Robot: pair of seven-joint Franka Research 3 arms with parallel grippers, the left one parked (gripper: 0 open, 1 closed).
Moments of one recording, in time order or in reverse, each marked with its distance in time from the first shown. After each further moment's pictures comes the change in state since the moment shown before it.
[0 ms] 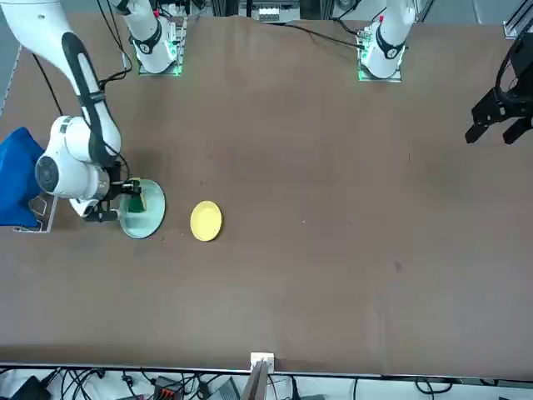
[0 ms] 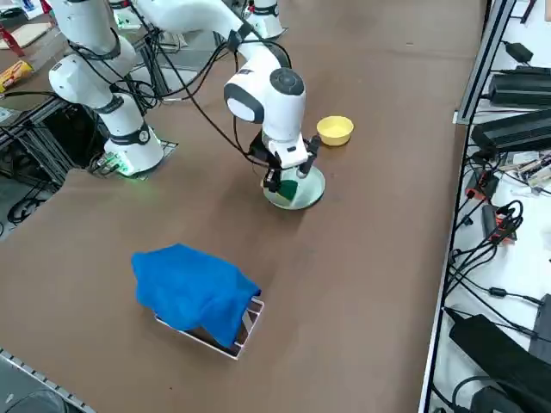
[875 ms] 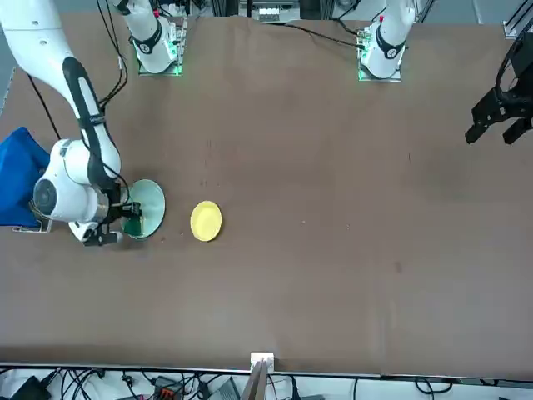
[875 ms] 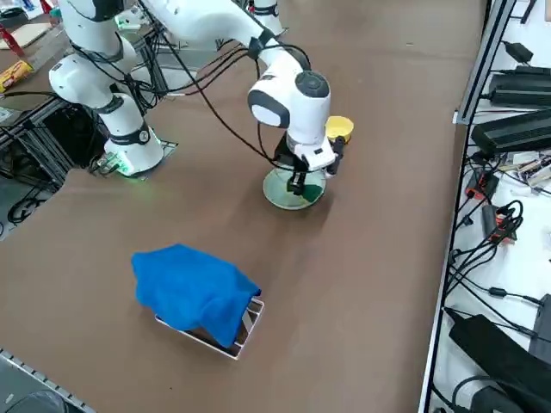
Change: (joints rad) arm 0.039 0.143 0.027 0.190 0.002 0.004 0.021
